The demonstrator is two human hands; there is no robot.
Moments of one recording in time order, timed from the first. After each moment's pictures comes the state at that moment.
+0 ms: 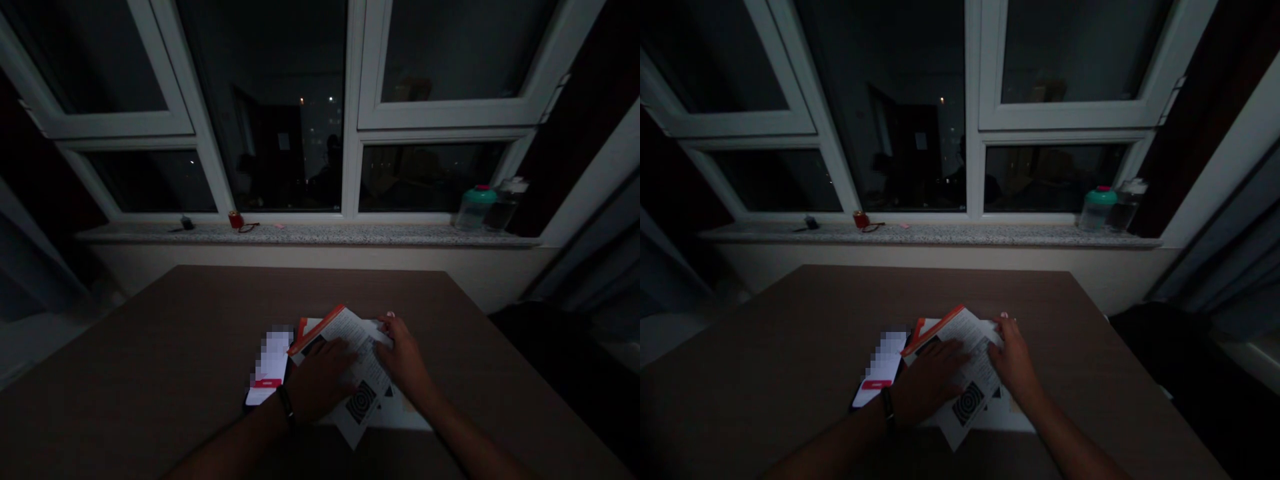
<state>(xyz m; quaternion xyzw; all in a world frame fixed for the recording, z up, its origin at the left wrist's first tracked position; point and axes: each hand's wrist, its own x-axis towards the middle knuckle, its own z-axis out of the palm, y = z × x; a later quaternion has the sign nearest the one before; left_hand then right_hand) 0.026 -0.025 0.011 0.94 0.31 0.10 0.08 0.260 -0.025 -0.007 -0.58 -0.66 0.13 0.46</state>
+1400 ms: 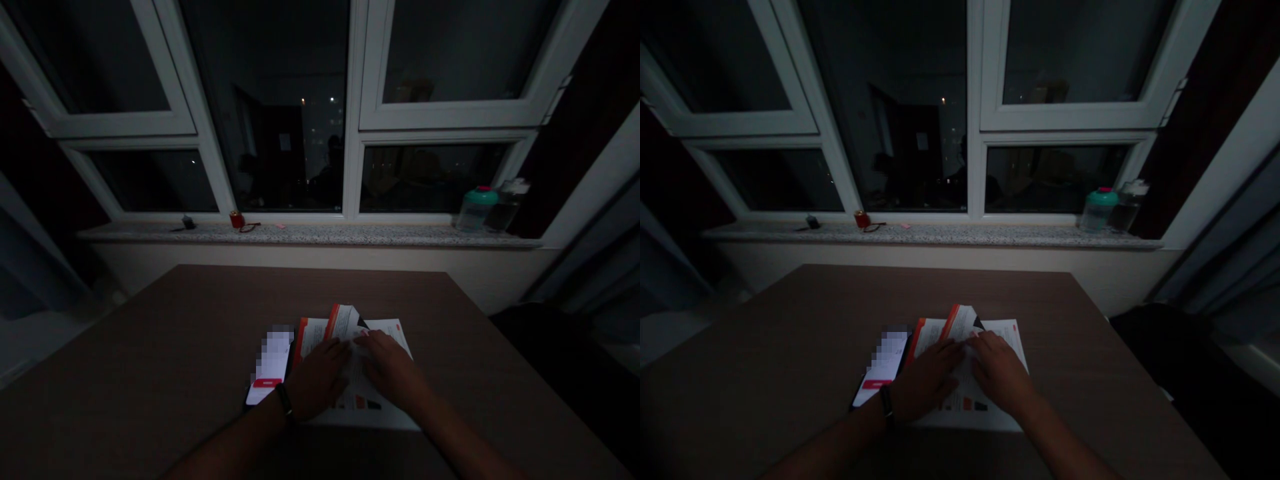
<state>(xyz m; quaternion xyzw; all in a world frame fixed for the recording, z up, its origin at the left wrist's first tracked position) 0.025 -0.024 0.019 0.94 0.30 0.13 0.13 0.246 -0.049 0.016 -0.49 -0.83 0.06 0.27</state>
